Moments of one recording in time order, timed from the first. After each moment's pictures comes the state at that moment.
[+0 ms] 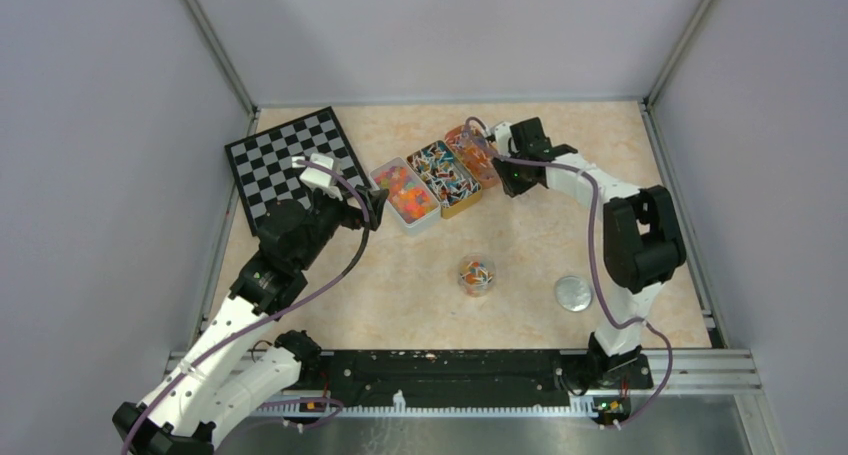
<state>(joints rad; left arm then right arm) -0.52 0.73 0.76 -0.07 -0.06 -0.13 0.37 1.85 1.35 -0.46 -0.03 -0.24</state>
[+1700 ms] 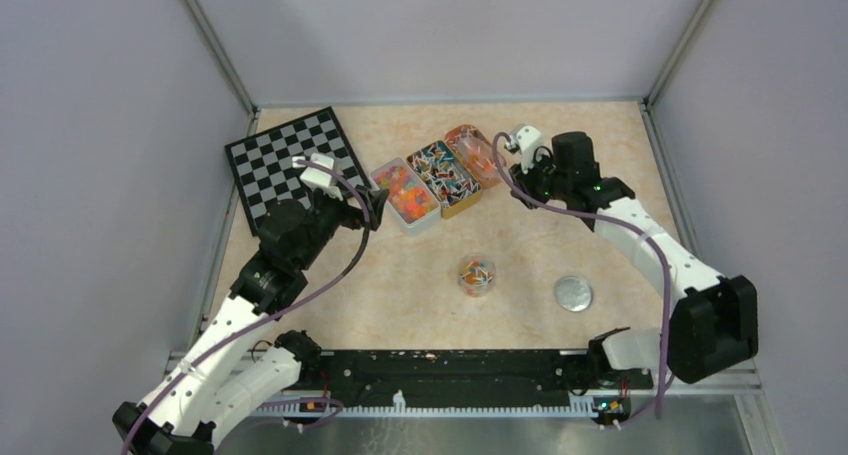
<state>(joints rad) -0.52 0.73 0.76 -0.07 -0.06 -0.13 0.36 1.35 1.04 -0.34 -0.24 -0.33</state>
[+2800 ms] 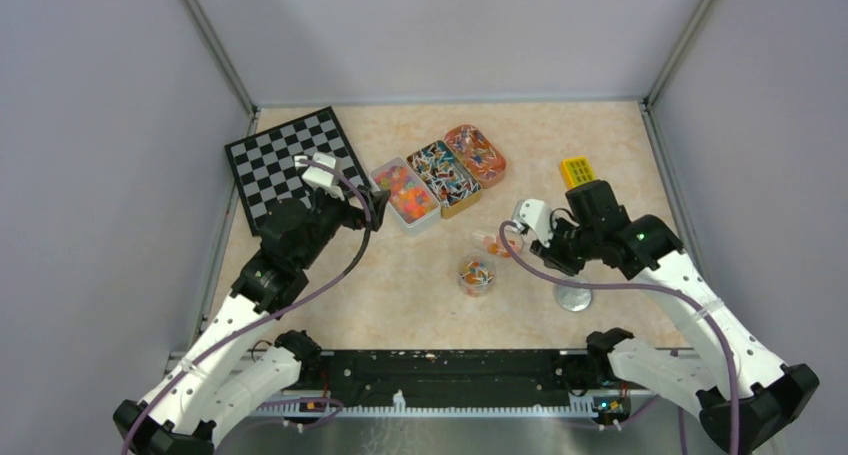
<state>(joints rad) -0.52 0.74 0.76 -0.07 -0.05 -0.13 0.50 0.94 1.01 -1.04 -0.21 -0.65</state>
